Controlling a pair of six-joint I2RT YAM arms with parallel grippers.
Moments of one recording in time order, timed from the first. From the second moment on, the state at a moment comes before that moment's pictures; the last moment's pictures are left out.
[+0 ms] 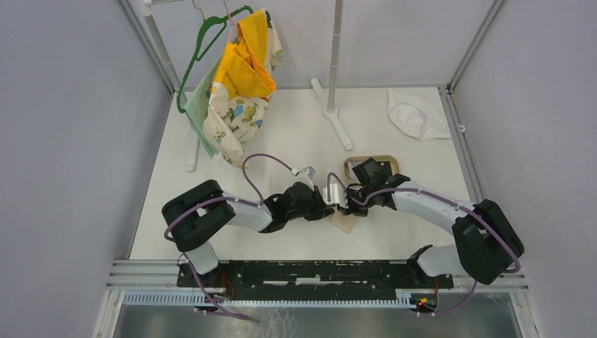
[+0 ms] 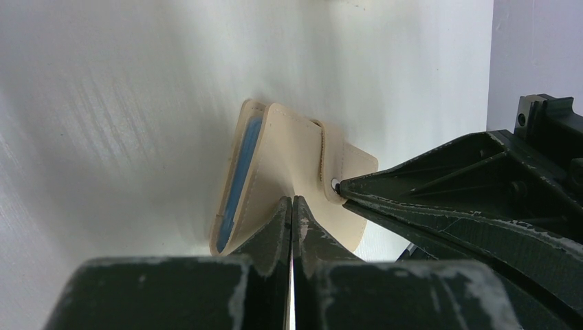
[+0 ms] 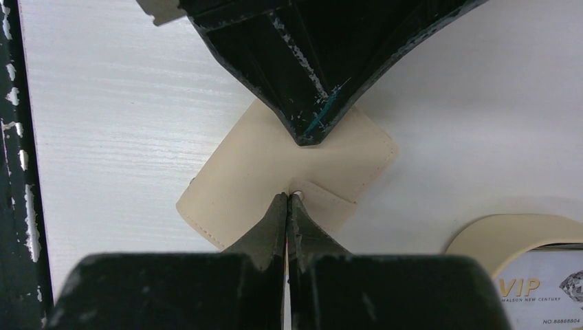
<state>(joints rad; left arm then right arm) -1.00 1.71 0.61 0.54 -0.02 -1.01 0.61 1.36 0.69 -0.45 -0.52 -0.94</state>
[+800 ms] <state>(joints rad) -1.00 1.71 0.61 0.54 -0.02 -1.01 0.60 1.34 0.68 -0.43 -0.51 -0.93</state>
